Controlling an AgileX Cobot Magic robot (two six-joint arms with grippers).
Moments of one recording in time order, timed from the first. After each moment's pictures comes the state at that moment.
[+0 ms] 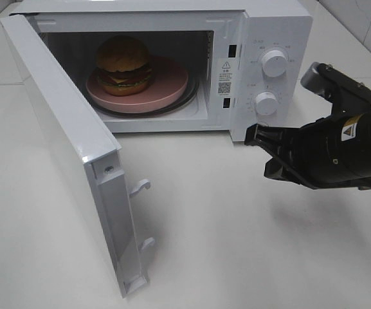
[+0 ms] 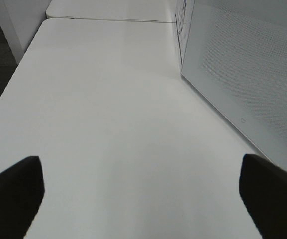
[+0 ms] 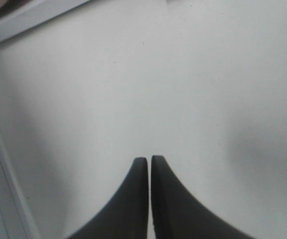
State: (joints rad) left arm -0.07 0.00 -0.52 0.06 1.08 -0.09; right arm 0.49 1.42 -0.59 0.16 0.08 0.47
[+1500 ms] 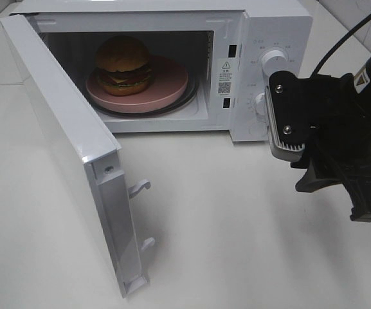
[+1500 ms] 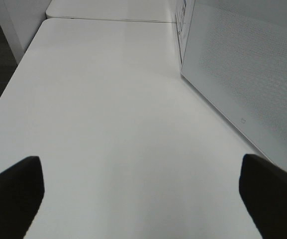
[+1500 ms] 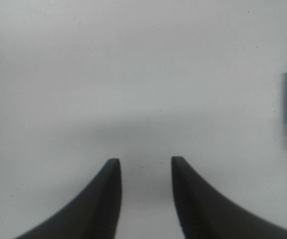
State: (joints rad) left arm -0.07 0.00 -0.52 0.06 1.08 -0.09; right arm 0.49 1.41 -0.89 0.00 0.77 -1.10
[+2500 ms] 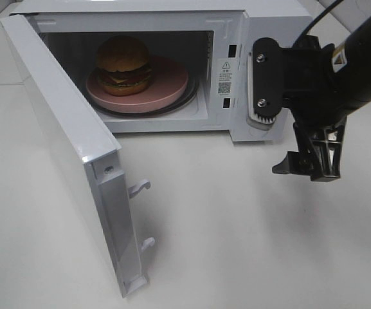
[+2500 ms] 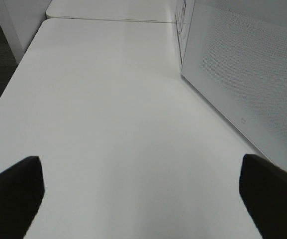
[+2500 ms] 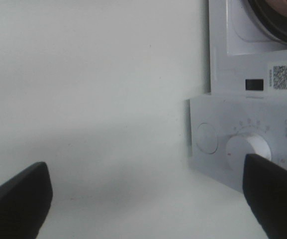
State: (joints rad) left arm -0.07 0.00 -0.52 0.06 1.08 -0.09; right arm 0.53 1.46 -0.95 -0.16 0.54 -0.99
